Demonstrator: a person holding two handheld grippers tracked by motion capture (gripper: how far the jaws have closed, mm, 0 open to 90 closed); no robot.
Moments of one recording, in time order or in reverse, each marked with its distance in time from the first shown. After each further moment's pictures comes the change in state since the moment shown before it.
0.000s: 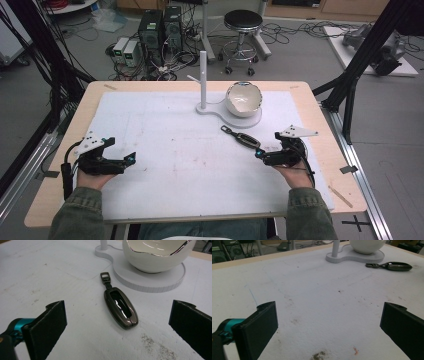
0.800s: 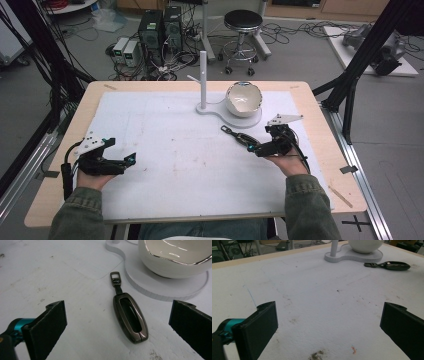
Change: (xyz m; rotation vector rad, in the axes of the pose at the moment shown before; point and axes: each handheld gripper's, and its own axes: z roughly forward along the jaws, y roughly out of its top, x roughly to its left) left arm -0.001 0.000 0.000 0.005 -0.011 -0.001; right arm 0.003 0.036 0.024 0.134 0.070 -0.057
